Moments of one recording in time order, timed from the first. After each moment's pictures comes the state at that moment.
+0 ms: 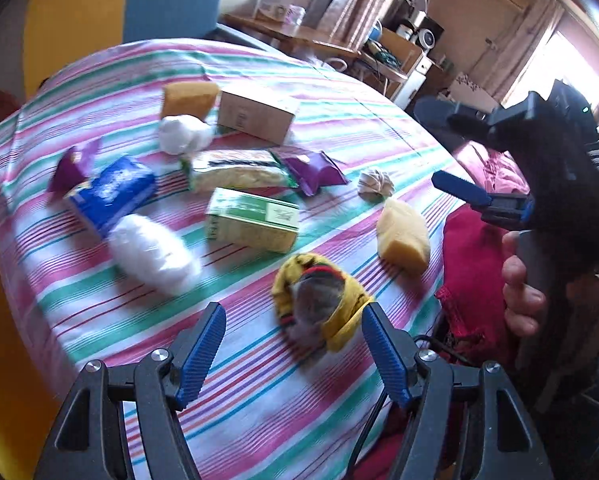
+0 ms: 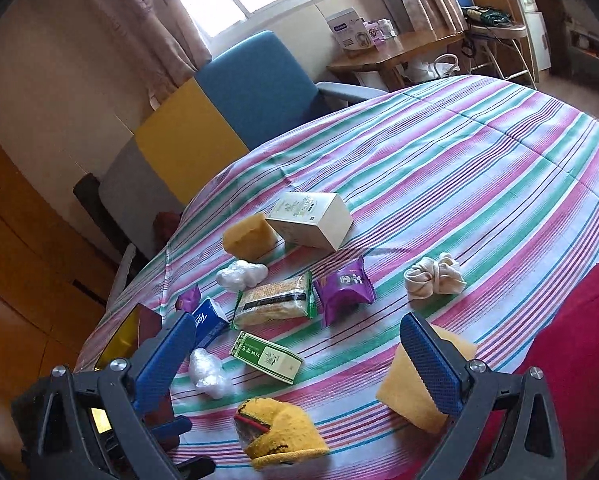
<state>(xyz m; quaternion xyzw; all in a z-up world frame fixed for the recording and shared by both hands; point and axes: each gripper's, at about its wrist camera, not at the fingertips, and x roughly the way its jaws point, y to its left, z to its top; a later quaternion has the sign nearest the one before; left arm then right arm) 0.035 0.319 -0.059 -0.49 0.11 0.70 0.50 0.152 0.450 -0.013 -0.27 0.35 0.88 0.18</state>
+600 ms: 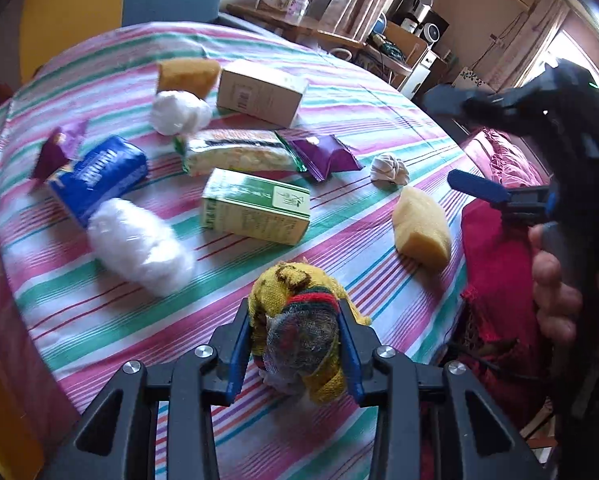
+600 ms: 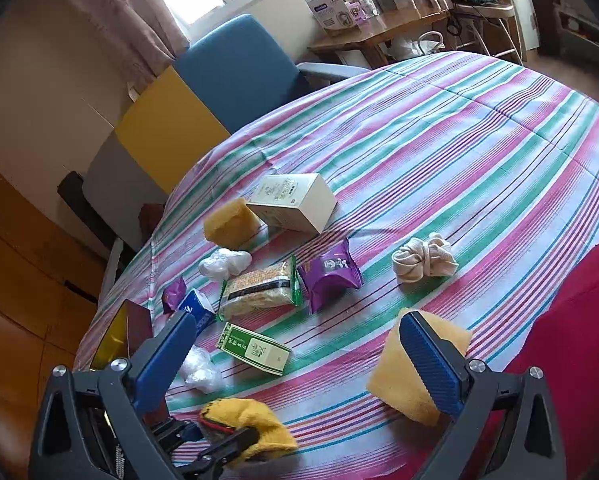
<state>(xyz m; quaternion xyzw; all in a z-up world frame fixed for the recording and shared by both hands) 0.029 0.318 -0.079 -0.49 0.12 0.71 0.49 0.140 0.458 -0.025 -0.33 0.36 0.84 0.20</state>
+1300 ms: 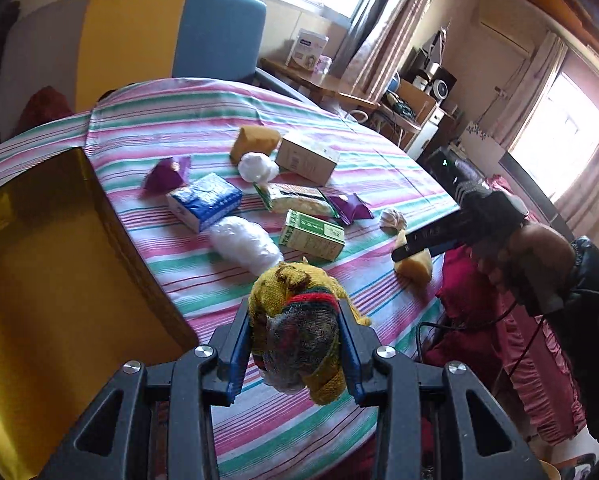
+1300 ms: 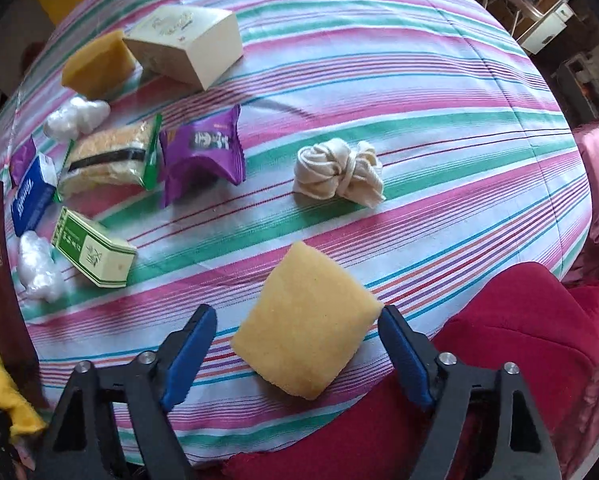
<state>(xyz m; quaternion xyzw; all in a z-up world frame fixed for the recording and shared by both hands) 0.020 0.217 -0.028 -0.43 0.04 0.77 0.48 0.097 0.483 -0.084 -0.66 0.21 0.68 0.26</state>
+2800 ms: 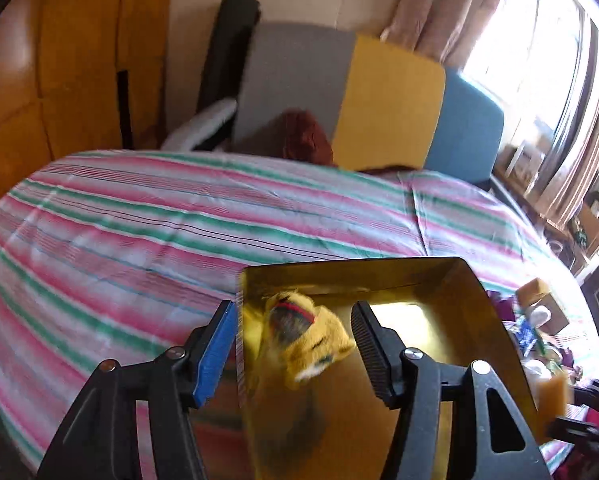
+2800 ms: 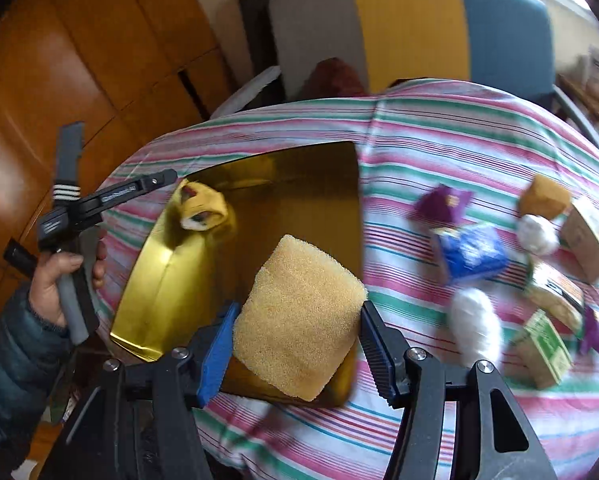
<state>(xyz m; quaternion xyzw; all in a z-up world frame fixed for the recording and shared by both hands) -0.153 -0.021 -0.022 -0.39 -0.04 0.91 0.13 -0.014 0.178 -0.005 -0.46 0.10 0.88 -0.11</state>
